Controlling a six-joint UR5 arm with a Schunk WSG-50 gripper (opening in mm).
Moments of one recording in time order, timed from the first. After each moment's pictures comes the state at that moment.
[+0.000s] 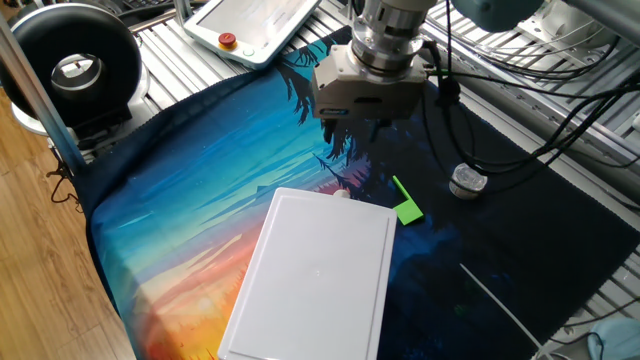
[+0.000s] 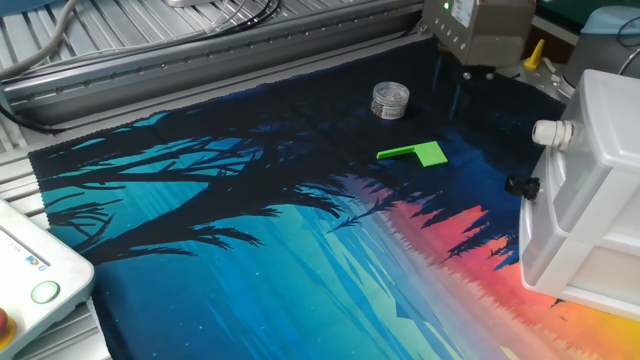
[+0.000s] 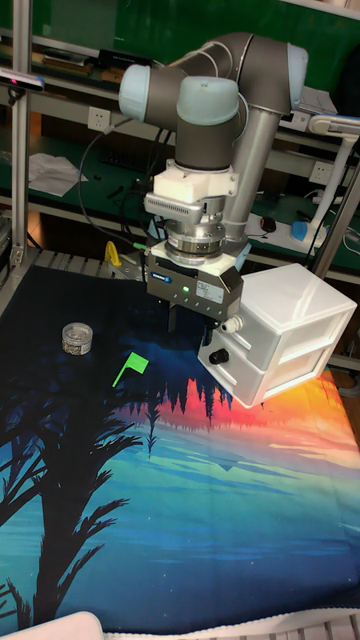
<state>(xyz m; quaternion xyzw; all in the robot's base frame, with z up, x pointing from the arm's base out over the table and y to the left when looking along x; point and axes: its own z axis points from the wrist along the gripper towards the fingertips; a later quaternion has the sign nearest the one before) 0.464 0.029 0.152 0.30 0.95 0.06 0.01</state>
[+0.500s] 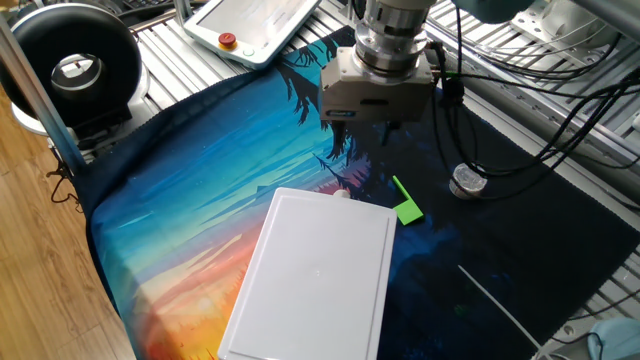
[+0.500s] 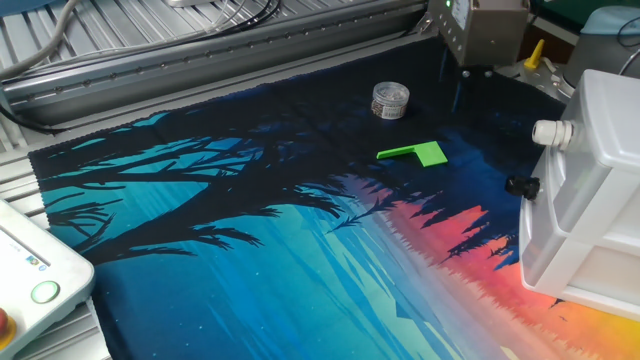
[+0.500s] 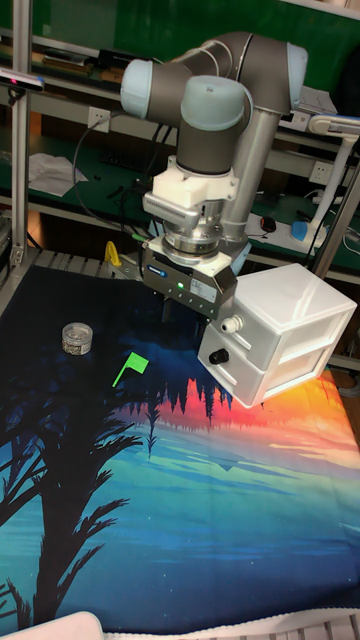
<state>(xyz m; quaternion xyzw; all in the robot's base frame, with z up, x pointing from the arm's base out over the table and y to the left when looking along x) 0.441 0.018 0.151 0.29 0.96 0.03 -0.02</state>
